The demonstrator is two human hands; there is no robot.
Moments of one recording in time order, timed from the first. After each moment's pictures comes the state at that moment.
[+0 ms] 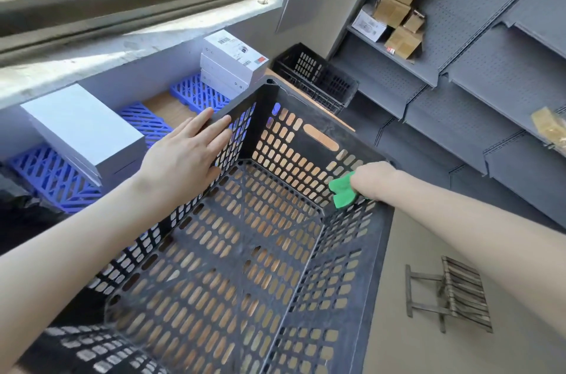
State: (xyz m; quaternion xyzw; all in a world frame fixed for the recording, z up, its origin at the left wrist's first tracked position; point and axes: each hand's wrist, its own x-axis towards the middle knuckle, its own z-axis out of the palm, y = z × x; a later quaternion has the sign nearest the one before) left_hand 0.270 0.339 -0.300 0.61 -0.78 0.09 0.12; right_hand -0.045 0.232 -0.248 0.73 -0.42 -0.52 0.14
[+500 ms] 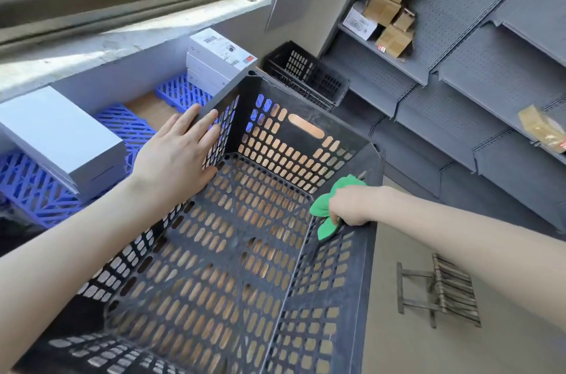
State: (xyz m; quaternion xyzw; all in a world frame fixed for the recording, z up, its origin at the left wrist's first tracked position) left_hand 0.257 0.317 -0.305 0.64 -0.75 0.09 0.11; right_hand -0.039 0.253 -0.255 0.78 -0.30 -0.55 0.02
